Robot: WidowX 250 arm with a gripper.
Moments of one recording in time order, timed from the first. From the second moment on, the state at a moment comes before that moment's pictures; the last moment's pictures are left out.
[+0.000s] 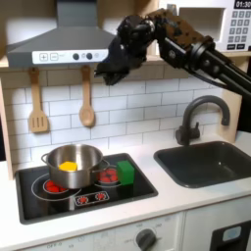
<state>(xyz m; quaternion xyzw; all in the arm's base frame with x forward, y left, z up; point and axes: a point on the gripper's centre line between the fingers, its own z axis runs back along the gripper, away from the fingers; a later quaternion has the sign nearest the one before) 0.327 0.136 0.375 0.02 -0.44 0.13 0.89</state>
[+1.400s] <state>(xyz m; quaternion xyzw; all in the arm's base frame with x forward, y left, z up) 0.357 0.162 0.400 0.02 -0.48 0.13 0.87</state>
